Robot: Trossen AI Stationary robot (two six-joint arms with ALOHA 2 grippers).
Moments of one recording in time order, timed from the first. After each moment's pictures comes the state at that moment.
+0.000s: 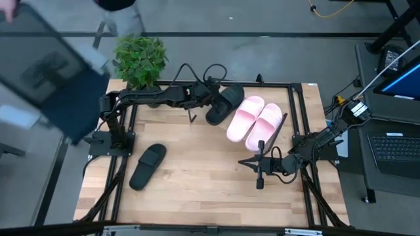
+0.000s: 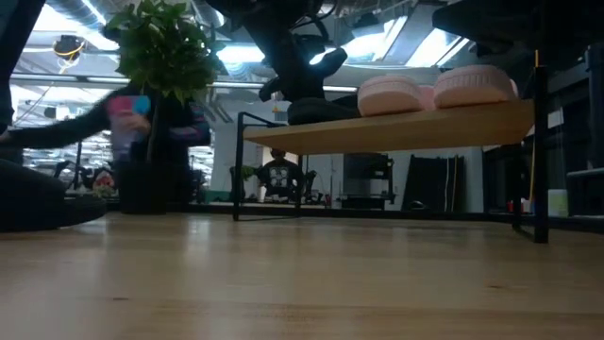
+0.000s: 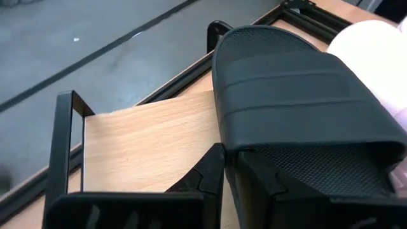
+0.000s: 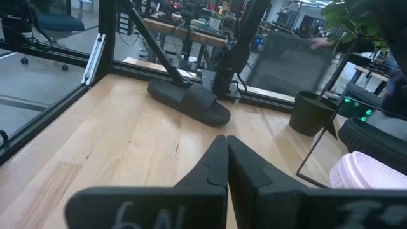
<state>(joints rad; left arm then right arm) 0.27 1.79 1.48 -0.39 -0.39 -0.38 0.65 1.33 0.43 0.80 0.72 -0.17</state>
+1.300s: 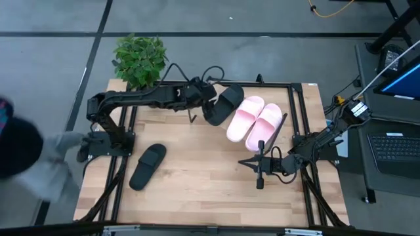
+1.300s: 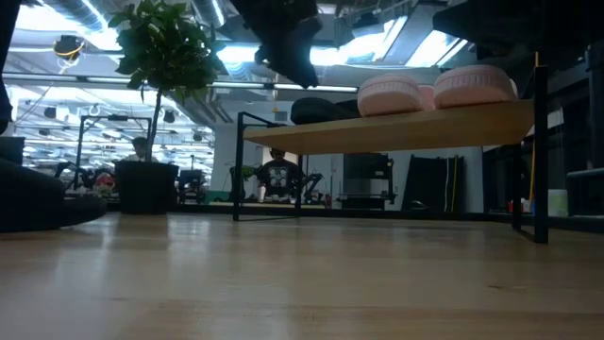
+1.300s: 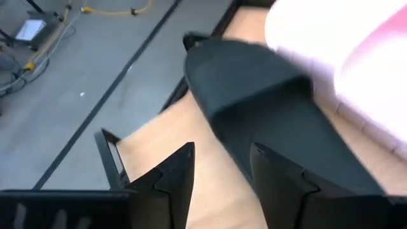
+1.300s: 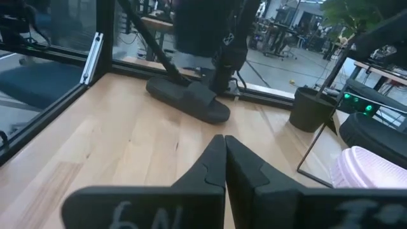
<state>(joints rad) 0.22 1.65 1.48 -0.53 -0.40 -0.02 0.65 1.33 0.43 0.78 0.72 -0.14</state>
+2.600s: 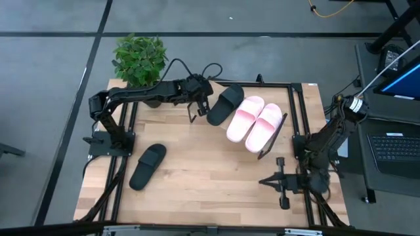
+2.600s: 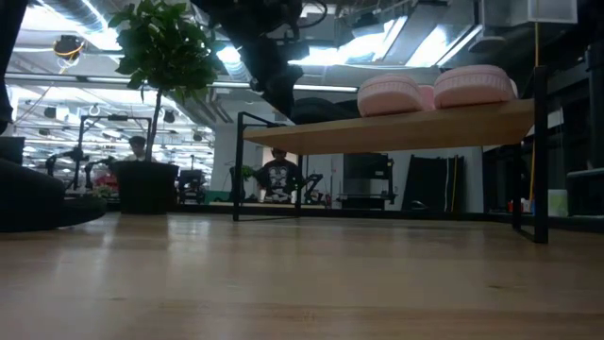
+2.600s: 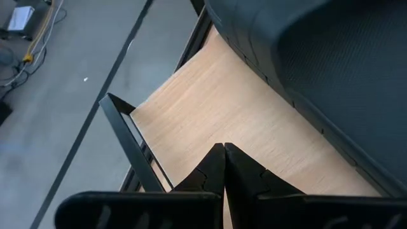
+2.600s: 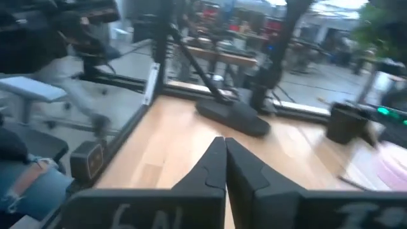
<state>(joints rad) 0.34 1.68 1.39 -0.53 -0.31 0.16 1.06 1.28 0.43 0.78 1.02 -0.08</state>
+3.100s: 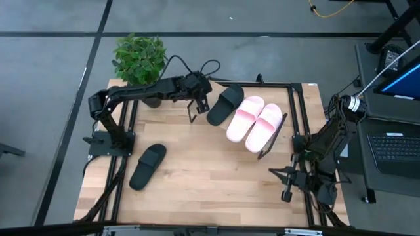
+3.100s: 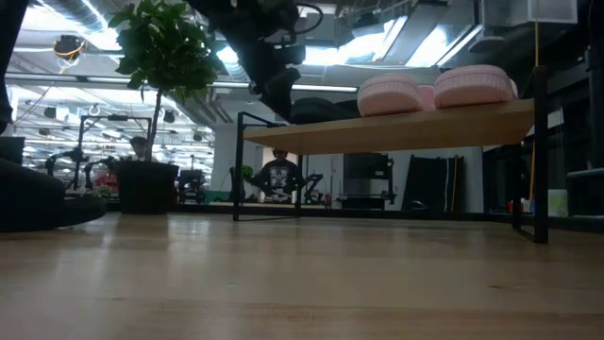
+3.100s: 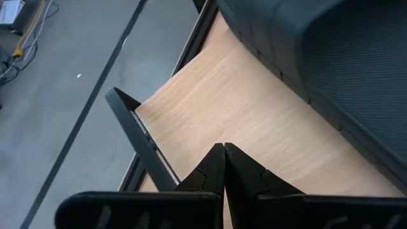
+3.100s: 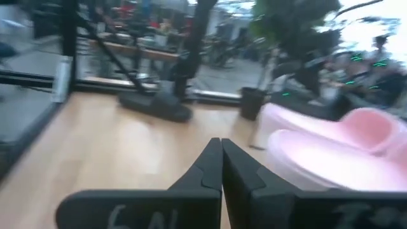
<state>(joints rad) 0.39 1.68 1.39 -0.53 -0.26 0.17 1.24 1.28 0.43 0.50 1.53 0.20</state>
